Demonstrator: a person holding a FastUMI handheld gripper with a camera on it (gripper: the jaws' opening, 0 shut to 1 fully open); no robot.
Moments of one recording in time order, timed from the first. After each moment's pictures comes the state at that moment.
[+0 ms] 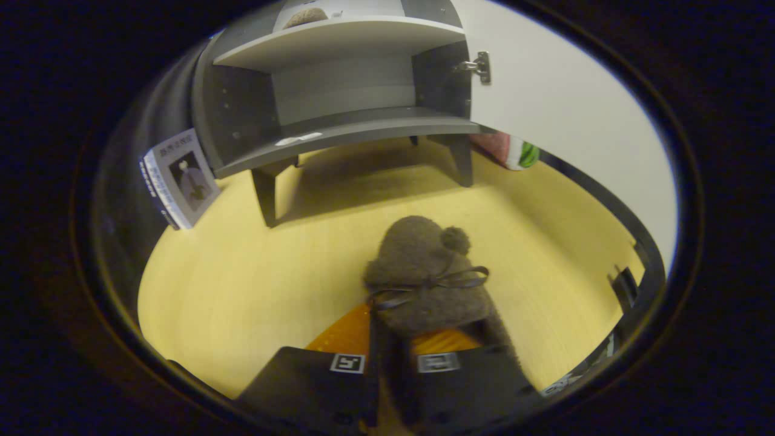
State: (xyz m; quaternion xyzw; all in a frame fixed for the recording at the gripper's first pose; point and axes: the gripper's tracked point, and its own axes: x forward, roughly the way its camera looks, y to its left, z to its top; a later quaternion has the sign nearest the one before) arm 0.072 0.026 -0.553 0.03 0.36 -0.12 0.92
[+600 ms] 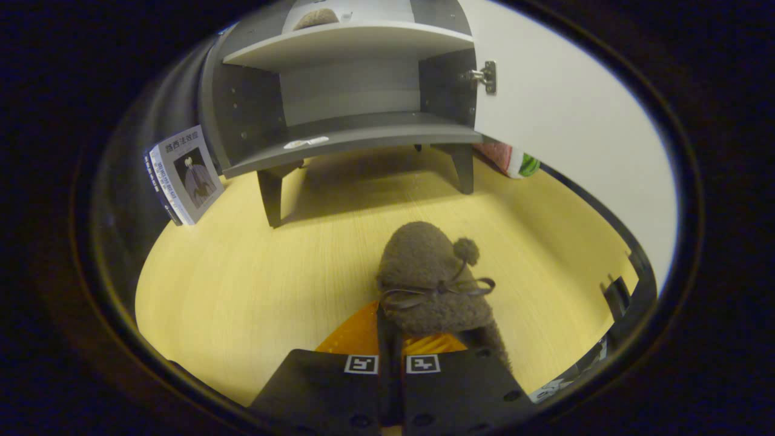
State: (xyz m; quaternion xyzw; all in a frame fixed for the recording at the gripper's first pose) arm 0.073 0.025 -0.533 0.01 0.34 -0.11 0.93
